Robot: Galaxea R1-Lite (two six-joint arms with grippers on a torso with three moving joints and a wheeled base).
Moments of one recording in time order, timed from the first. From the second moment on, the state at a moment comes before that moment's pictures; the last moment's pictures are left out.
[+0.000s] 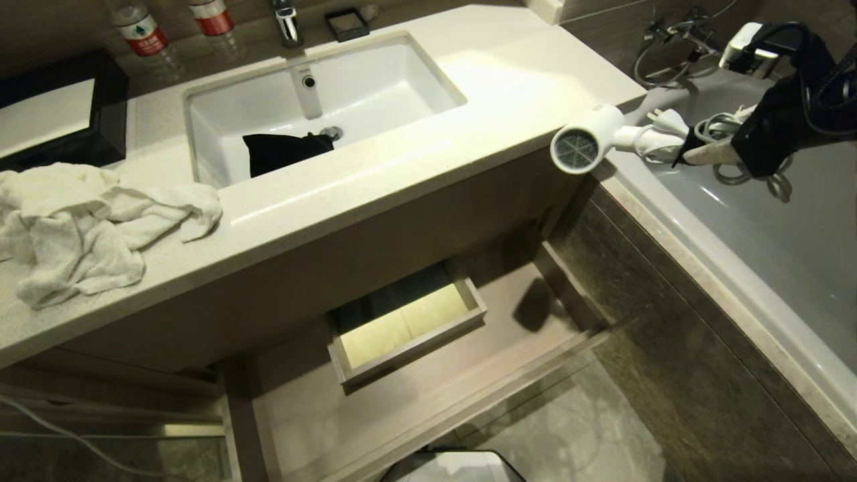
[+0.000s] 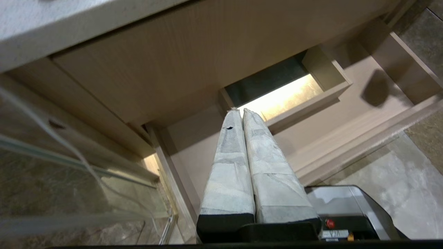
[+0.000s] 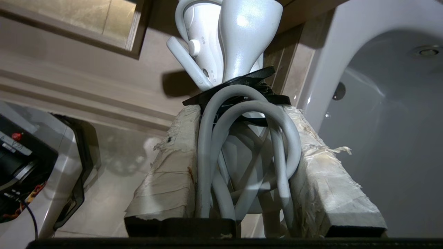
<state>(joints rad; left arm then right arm) 0.00 0.00 0.00 0.00 0.00 0.00 0.00 1.71 -1.82 0.55 0.22 -0.75</state>
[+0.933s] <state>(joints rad) 0.00 0.00 0.00 0.00 0.00 0.00 0.00 1.66 -1.69 0.56 0.22 -0.75</state>
